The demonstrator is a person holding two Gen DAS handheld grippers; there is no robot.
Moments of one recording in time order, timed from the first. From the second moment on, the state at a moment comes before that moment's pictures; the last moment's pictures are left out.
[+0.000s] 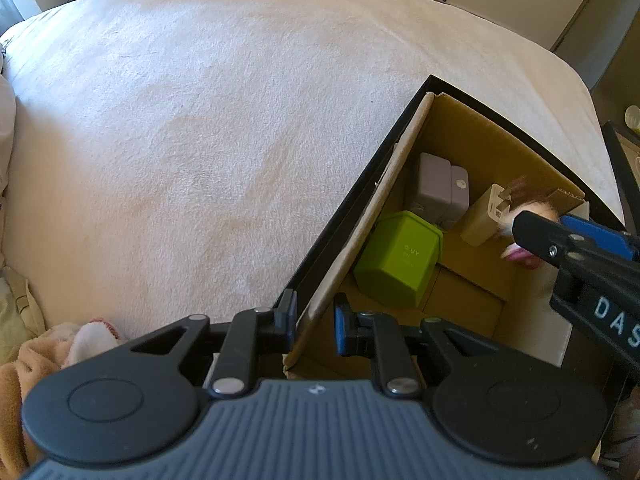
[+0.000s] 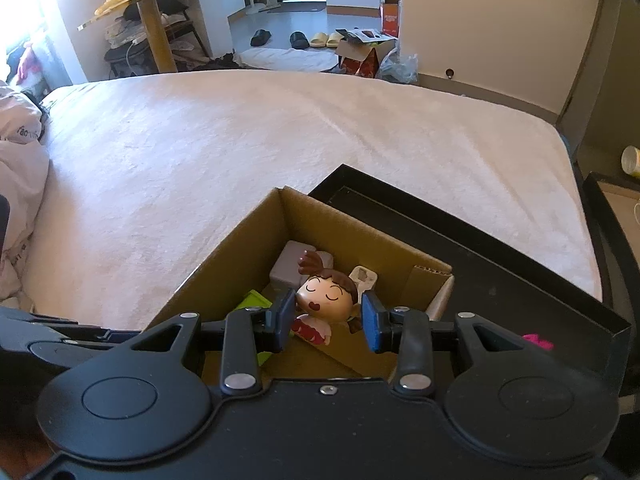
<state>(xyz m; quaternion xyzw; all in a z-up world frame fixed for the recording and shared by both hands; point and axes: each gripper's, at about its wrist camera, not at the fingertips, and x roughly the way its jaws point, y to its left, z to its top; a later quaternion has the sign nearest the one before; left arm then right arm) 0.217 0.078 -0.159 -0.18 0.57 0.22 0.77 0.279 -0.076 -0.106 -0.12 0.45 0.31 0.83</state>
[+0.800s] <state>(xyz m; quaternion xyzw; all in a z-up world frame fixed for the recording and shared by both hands) 0.217 0.079 -0.157 -0.18 0.57 0.22 0.77 0.284 -0.165 -0.095 -0.04 0.46 0.23 0.86</state>
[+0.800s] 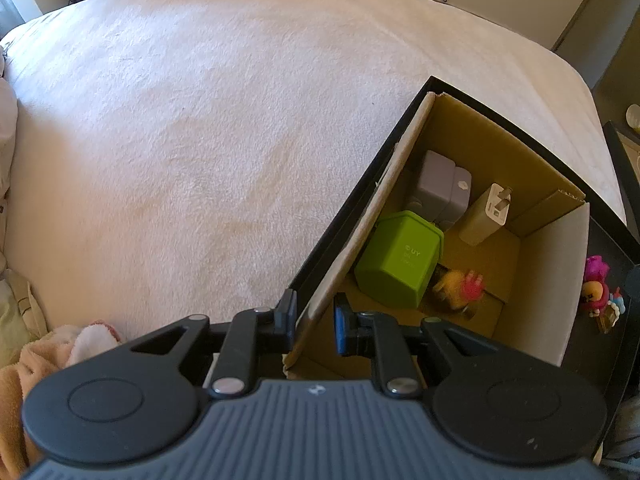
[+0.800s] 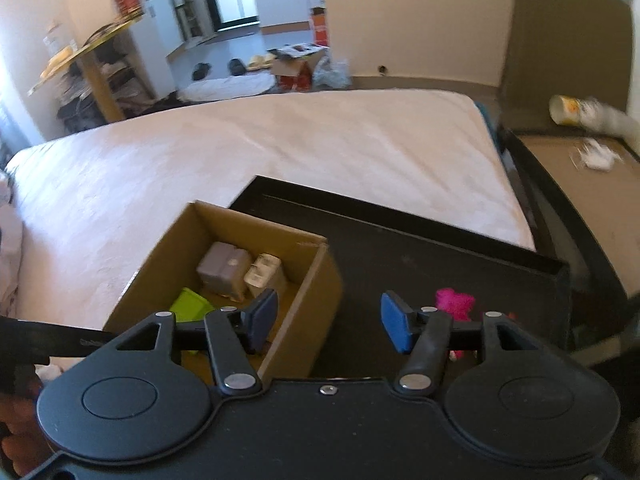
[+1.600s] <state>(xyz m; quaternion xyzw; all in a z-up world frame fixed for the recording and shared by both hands) 0.217 0.072 -0.157 -0.16 0.57 0.23 0.78 0.273 -0.239 -0.152 0.03 0.43 0.09 0.90</state>
